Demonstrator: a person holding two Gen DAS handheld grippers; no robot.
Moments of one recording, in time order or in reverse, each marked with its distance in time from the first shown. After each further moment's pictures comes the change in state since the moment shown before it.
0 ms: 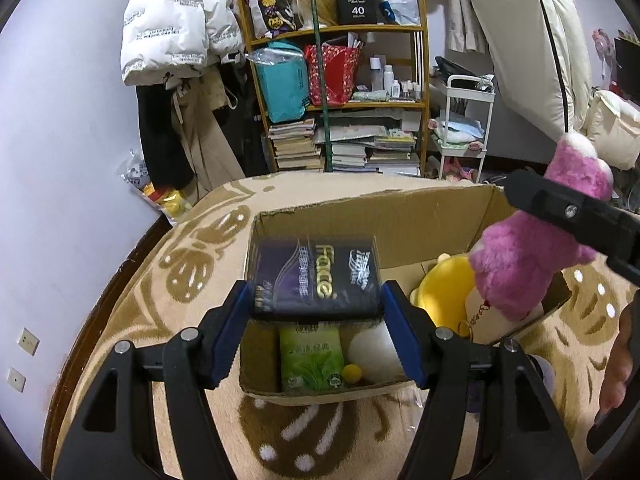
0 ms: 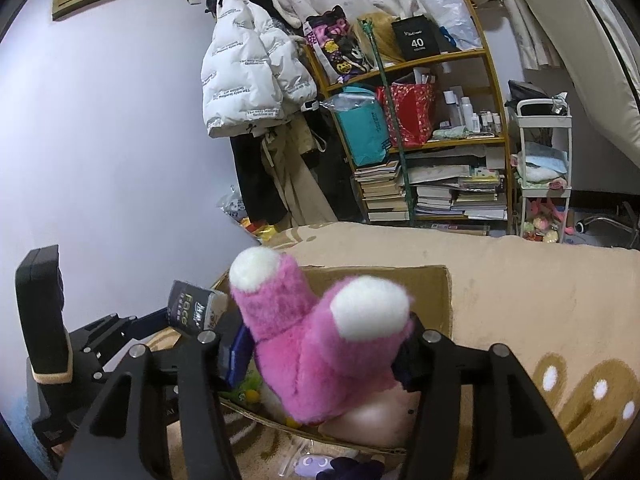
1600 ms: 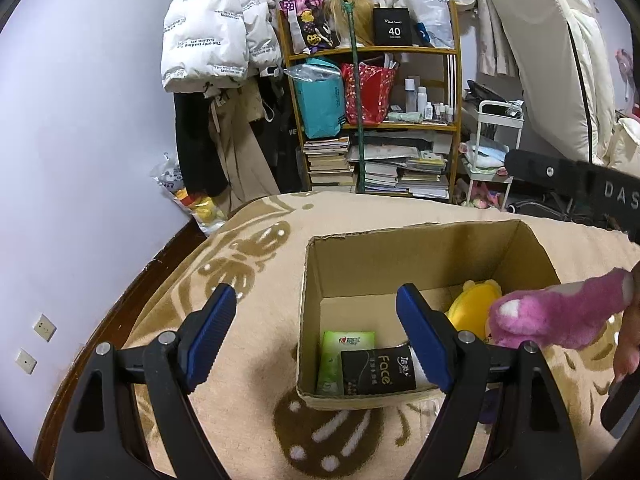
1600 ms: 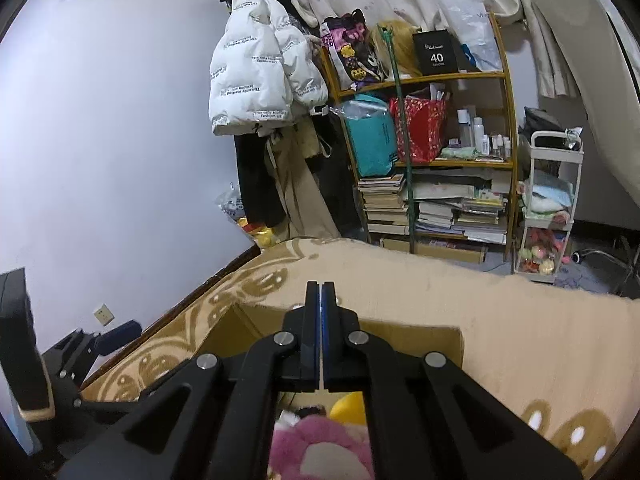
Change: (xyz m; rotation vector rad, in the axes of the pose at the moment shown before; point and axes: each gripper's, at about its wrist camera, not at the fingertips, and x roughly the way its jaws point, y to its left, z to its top) left arm -0.029 0.024 0.010 -0.065 -0.057 0.099; right arm 0.018 0.028 0.046 -0.088 0.015 -0.027
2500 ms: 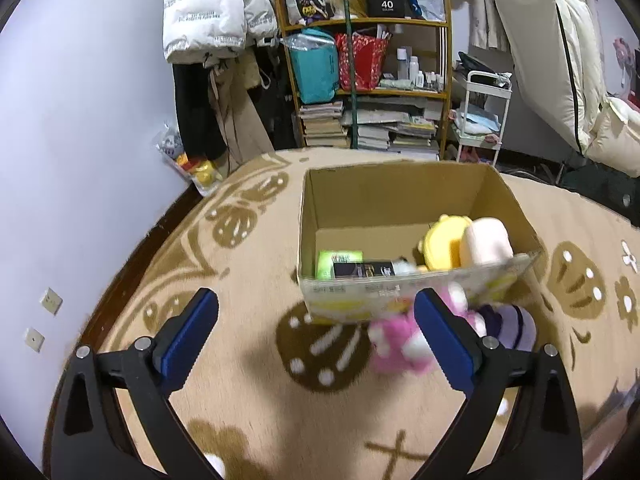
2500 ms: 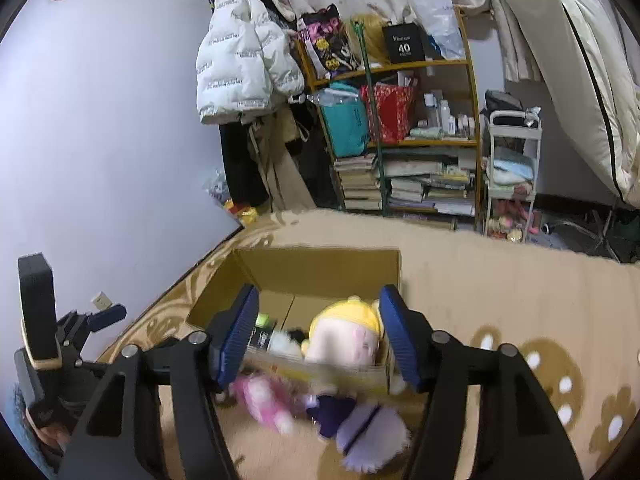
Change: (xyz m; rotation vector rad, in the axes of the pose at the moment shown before) left arm -0.059 0.000 -0.039 0.001 0.134 -0.024; right arm -0.103 0.000 -0.049 0.044 0.073 -0.077
